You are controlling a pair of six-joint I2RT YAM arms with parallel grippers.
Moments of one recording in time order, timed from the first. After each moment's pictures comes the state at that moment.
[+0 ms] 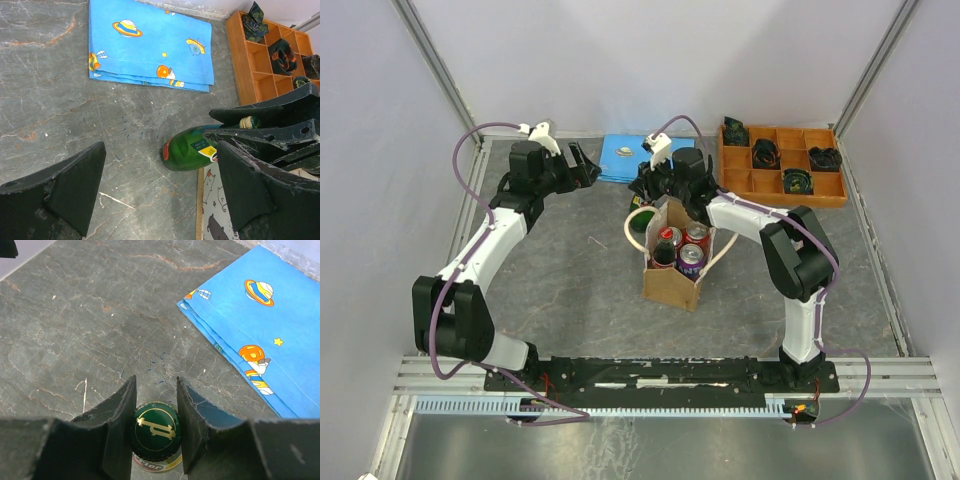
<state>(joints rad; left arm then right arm) -0.18 1.45 1.13 -0.07 0.23 -0.41 0.56 1.98 1.36 0.35 -0.31 0.06</state>
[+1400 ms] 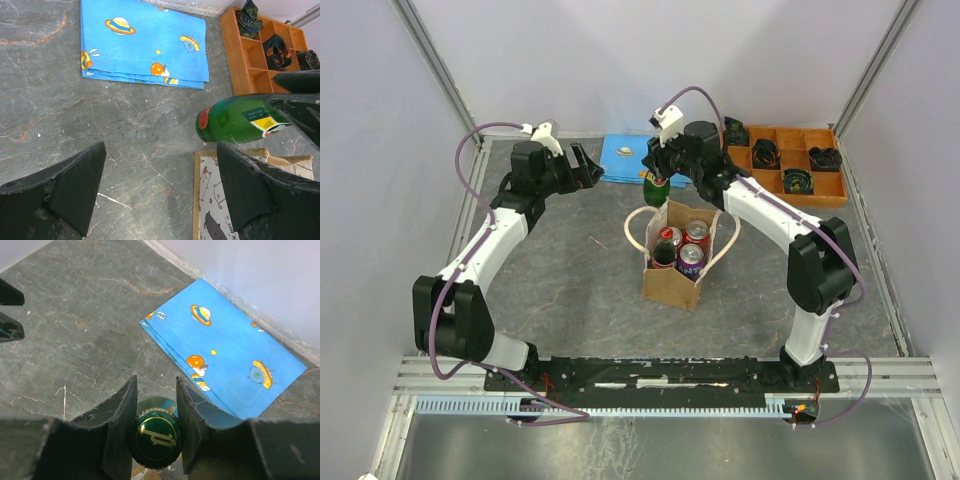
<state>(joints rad) -0.19 1.45 1.13 -0.07 0.24 -0.41 0.54 1.85 1.51 0.06 -0.21 -0.07</state>
